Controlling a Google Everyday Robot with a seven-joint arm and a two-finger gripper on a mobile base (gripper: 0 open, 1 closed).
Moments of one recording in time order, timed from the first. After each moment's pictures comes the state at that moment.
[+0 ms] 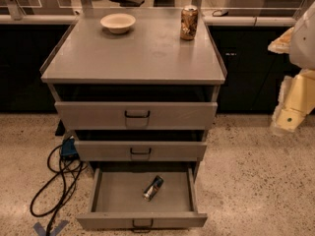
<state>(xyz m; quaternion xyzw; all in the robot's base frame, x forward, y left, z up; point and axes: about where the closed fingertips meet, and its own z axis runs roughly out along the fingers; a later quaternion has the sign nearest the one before) 0.438 -0.217 0.976 -0.60 0.78 -0.03 0.16</state>
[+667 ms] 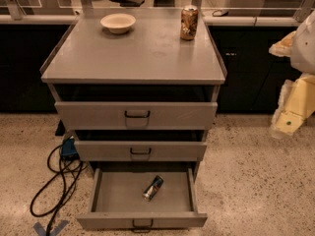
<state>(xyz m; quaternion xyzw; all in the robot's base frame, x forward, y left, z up) 0.438 -0.217 0.970 -0.60 0.78 -0.03 0.17</state>
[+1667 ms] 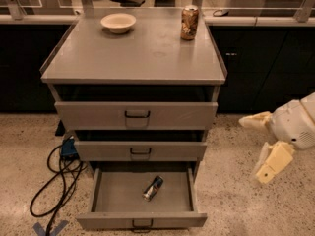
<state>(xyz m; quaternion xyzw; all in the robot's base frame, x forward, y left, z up) 0.416 -0.212 0.808 -0.56 0.76 0.26 0.22</state>
